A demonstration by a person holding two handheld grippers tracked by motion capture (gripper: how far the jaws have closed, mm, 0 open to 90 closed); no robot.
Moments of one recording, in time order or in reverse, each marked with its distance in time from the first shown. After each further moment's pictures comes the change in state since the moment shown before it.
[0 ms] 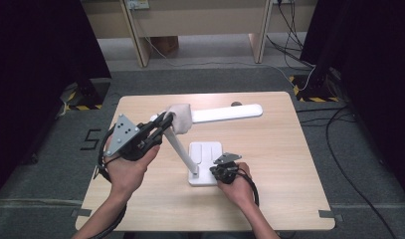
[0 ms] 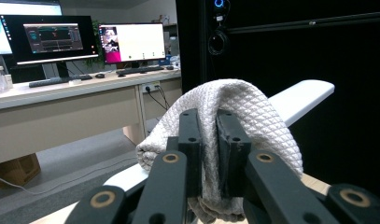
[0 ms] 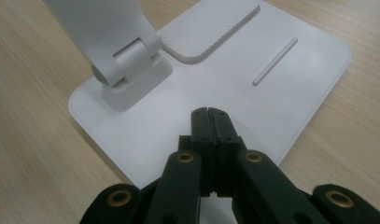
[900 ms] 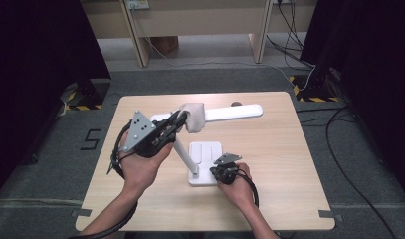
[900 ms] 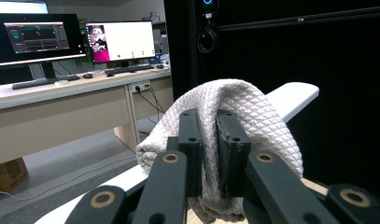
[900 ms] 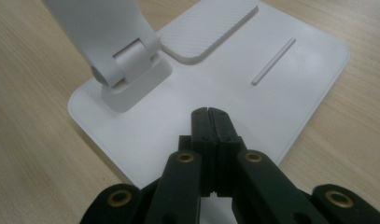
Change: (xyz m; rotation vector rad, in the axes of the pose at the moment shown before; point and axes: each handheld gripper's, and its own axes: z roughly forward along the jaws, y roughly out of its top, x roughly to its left) left arm -0.016 0.005 0.022 0.013 -0.037 0.009; right arm 0.000 -0.001 0.000 -0.008 -0.007 0.006
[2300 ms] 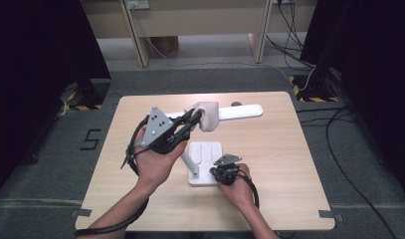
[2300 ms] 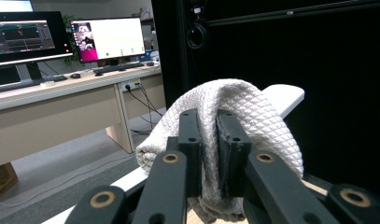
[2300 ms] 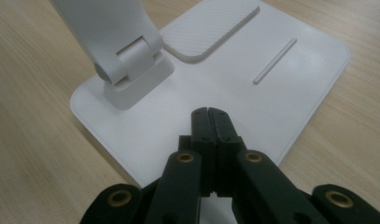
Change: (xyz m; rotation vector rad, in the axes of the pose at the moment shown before) left arm -0.020 0.006 0.025 0.019 -0.037 0.021; right arm 0.002 -0.001 -0.001 -0.005 0.000 -0.008
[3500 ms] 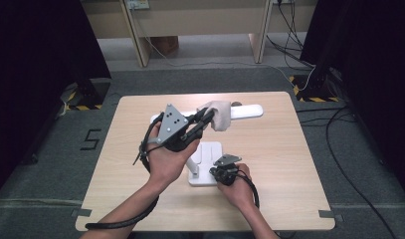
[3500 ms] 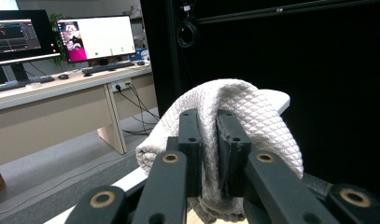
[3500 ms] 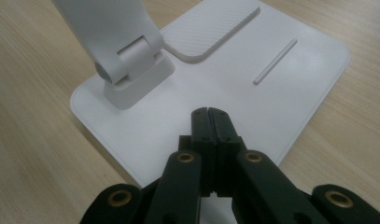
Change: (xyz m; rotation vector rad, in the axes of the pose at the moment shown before) left arm -0.015 0.004 0.019 0.010 -0.031 0.013; right arm 0.000 0.000 0.000 -0.003 -0.001 -0.009
